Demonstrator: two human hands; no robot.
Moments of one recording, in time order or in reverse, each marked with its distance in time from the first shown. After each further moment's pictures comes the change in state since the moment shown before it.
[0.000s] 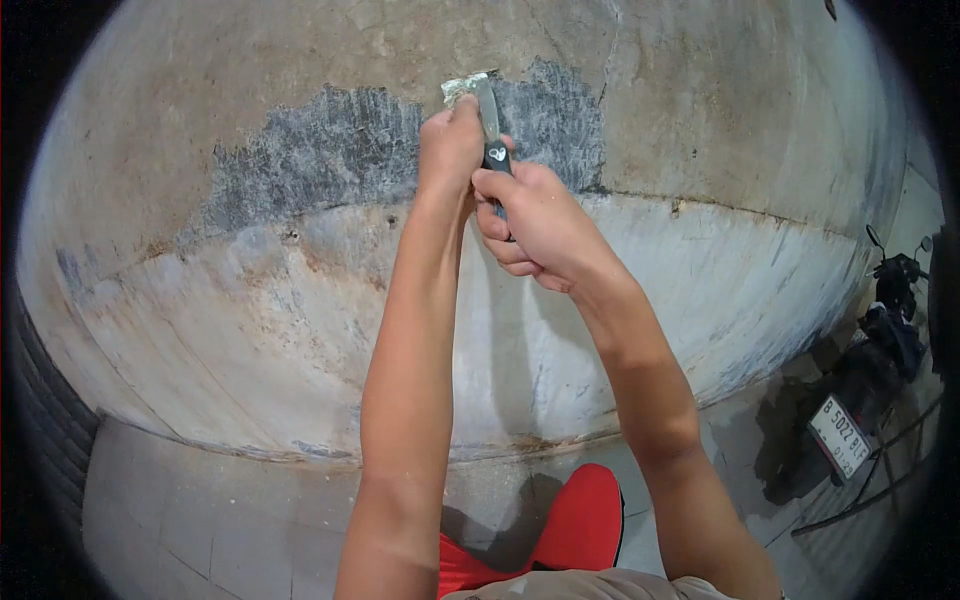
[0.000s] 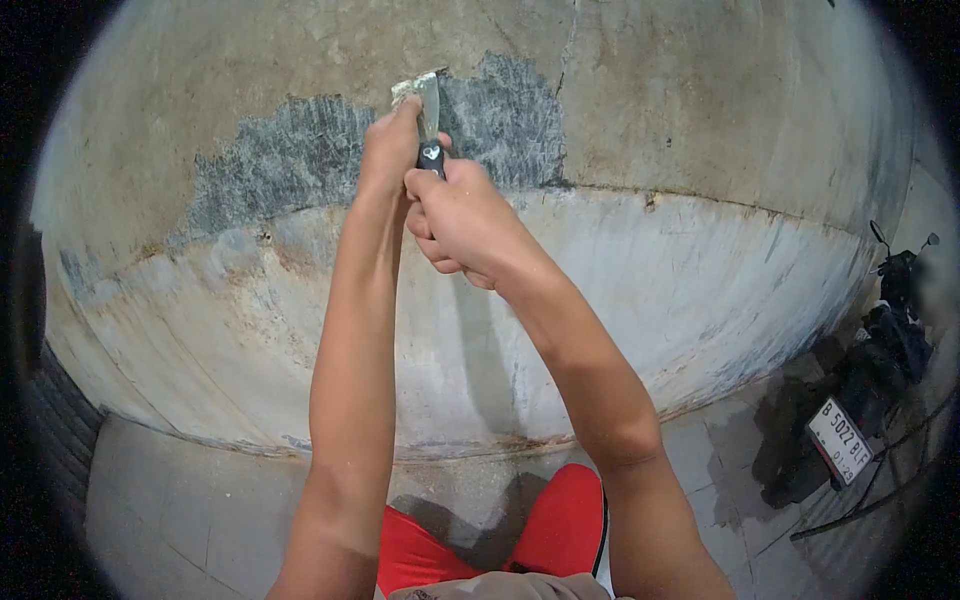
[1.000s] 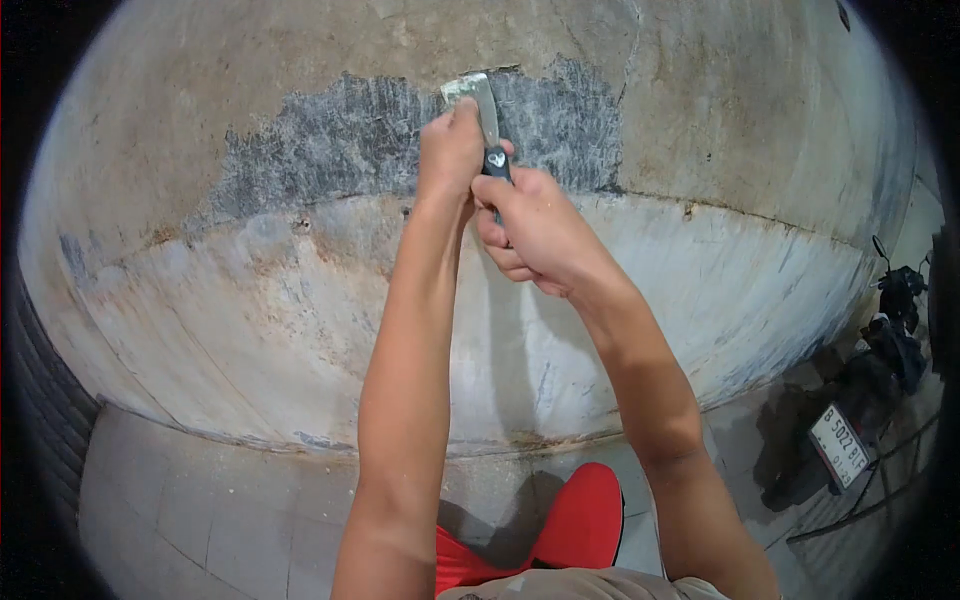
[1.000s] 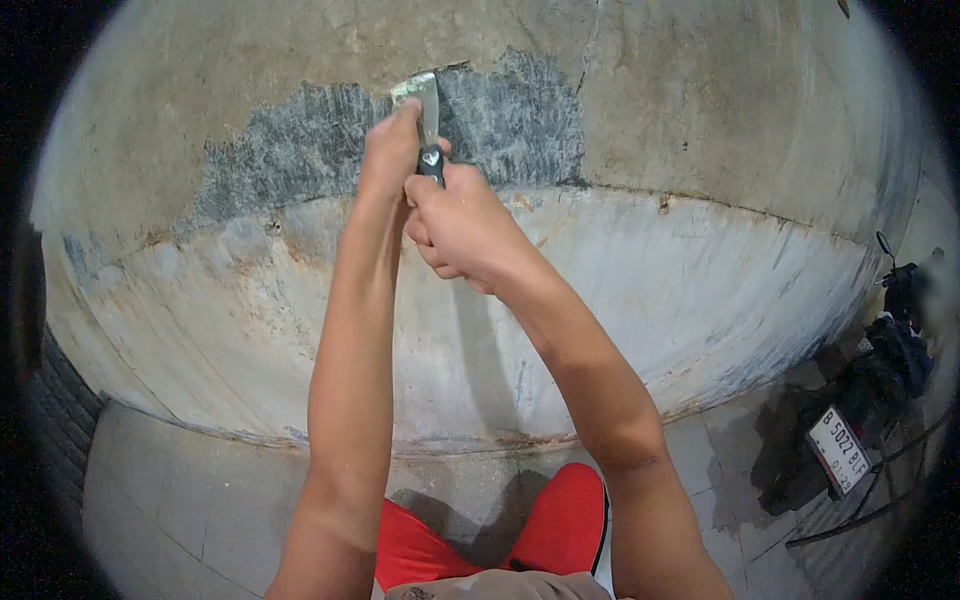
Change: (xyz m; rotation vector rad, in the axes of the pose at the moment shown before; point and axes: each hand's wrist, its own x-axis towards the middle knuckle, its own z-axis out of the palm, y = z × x) left_hand -0.004 -0.004 -0.019 0.018 0.030 0.039; right_hand 0.001 0.005 0.016 -0.050 -0.016 0.028
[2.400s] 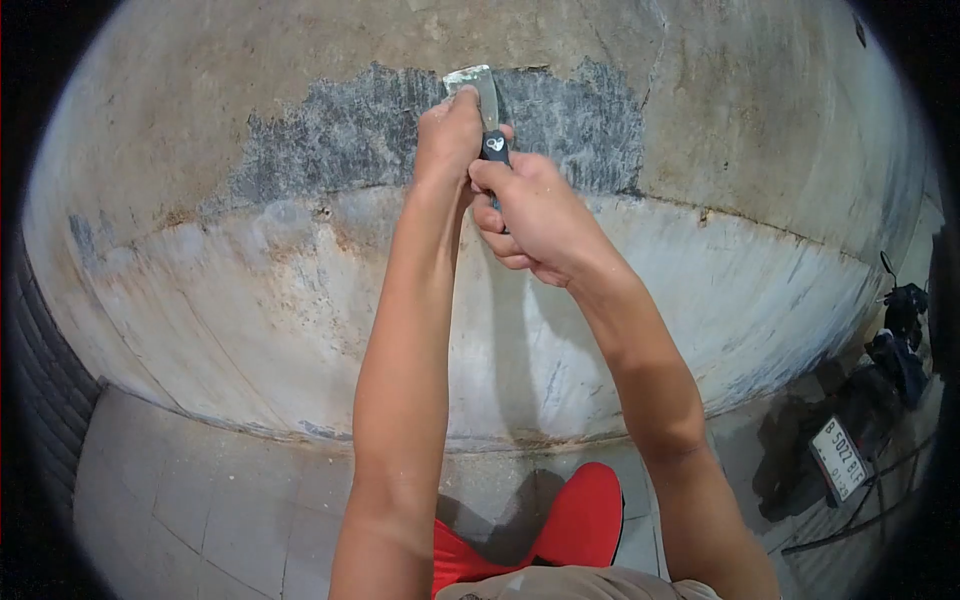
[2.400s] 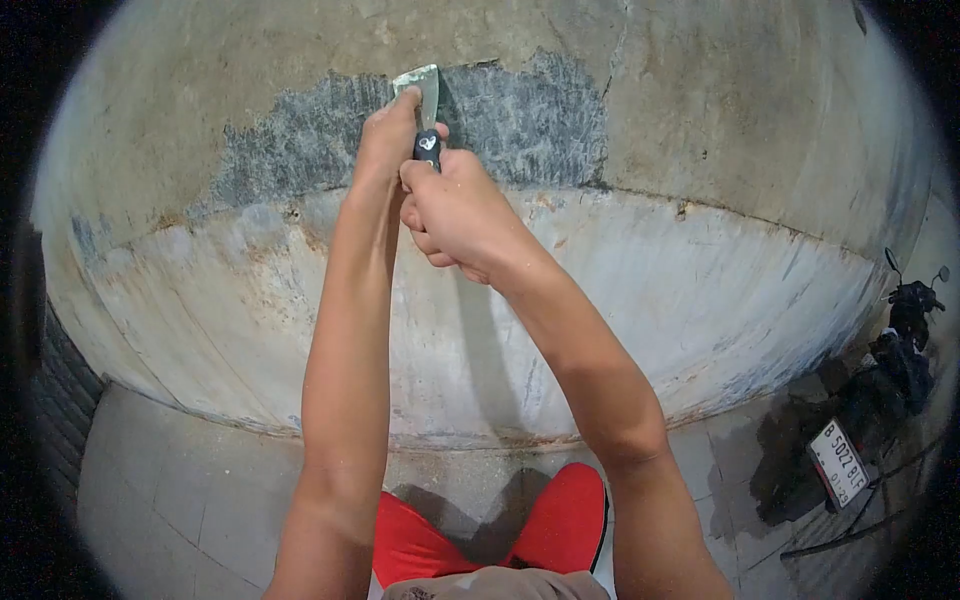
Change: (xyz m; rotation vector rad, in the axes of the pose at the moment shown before) left_hand -0.001 0.023 -0.022 0.057 0.043 -0.042; right_hand 0.009 -0.009 0.022 -0.046 -0.035 -0.017
